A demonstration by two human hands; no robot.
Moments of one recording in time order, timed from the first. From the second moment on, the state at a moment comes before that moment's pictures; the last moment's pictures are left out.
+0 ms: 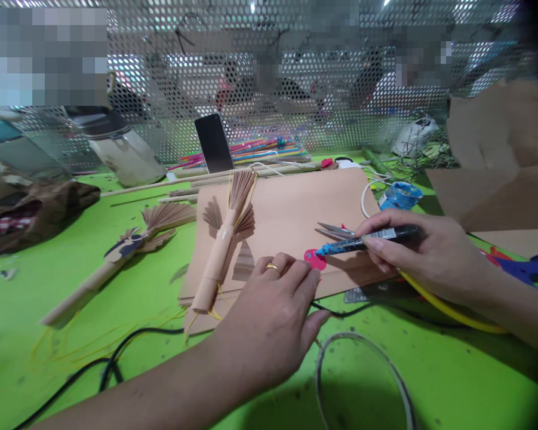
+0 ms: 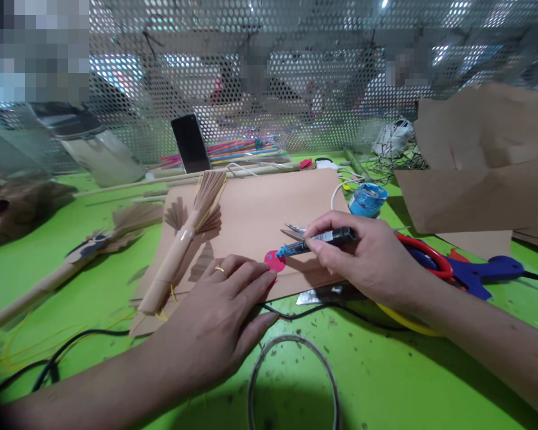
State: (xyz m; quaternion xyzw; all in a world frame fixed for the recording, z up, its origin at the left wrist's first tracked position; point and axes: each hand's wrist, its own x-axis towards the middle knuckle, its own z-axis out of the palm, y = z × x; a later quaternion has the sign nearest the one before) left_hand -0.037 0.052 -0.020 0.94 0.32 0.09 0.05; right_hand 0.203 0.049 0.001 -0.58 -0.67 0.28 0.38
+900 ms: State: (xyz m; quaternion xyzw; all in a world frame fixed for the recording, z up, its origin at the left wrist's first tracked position) left_hand -0.037 0.053 -0.021 0.94 0.32 0.09 0.05; right_hand 0.200 0.048 0.005 -0.57 -0.70 0.24 0.35
